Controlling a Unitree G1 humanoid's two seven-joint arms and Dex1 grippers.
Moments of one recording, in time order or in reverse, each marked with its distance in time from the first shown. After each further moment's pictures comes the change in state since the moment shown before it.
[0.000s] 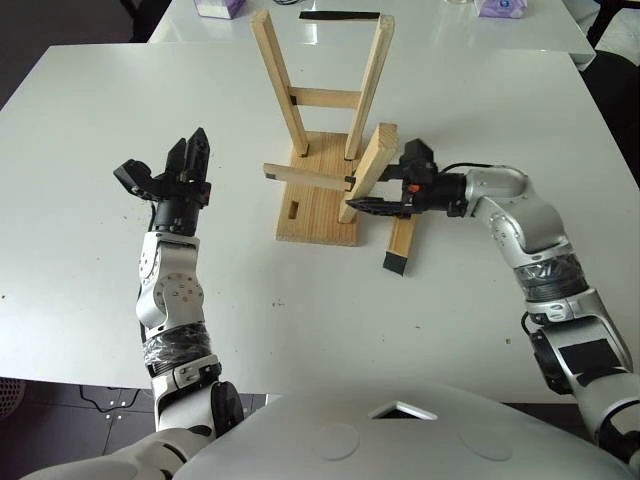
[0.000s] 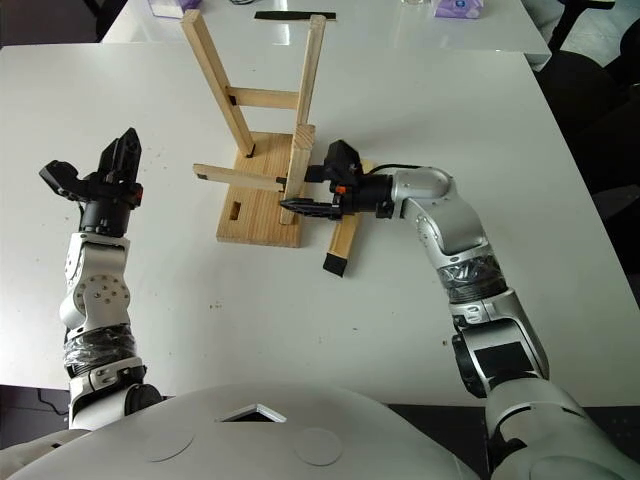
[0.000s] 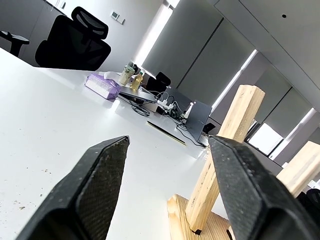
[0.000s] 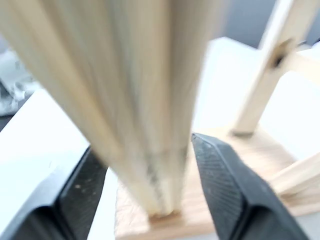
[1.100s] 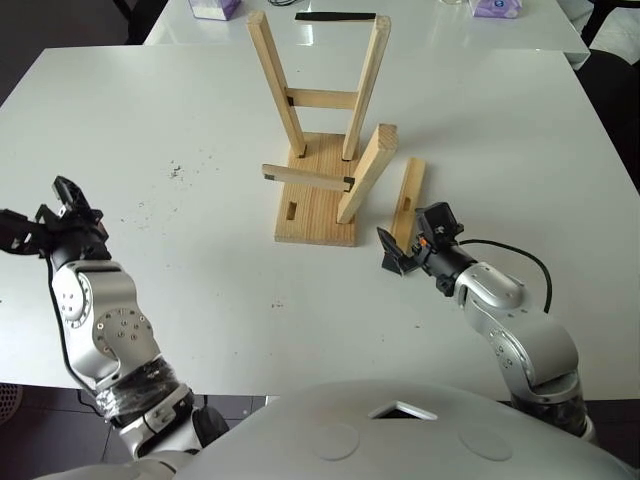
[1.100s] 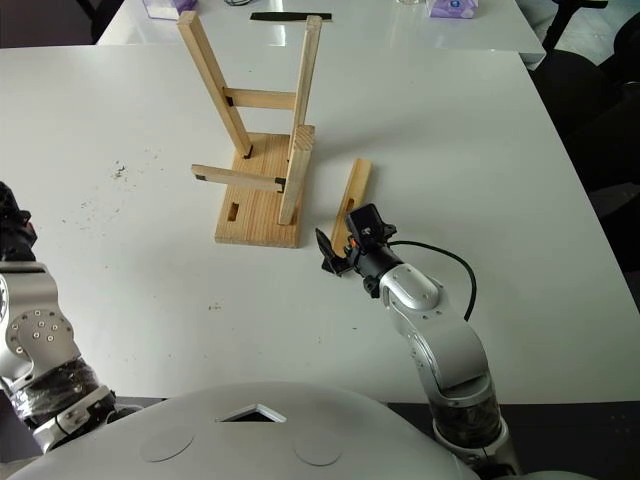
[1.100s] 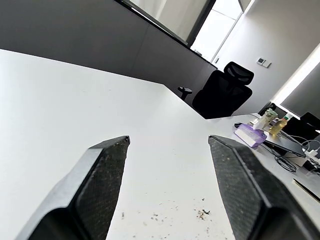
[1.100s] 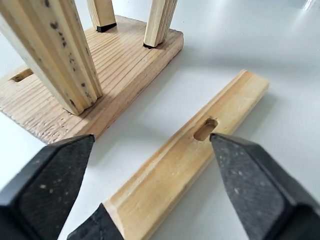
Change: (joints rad) left arm 0.182 -0.016 0.236 -0.355 0.075 0.096 0.683; right arm 0.581 0.198 0.039 -0.707 -0.278 0.602 -0.885
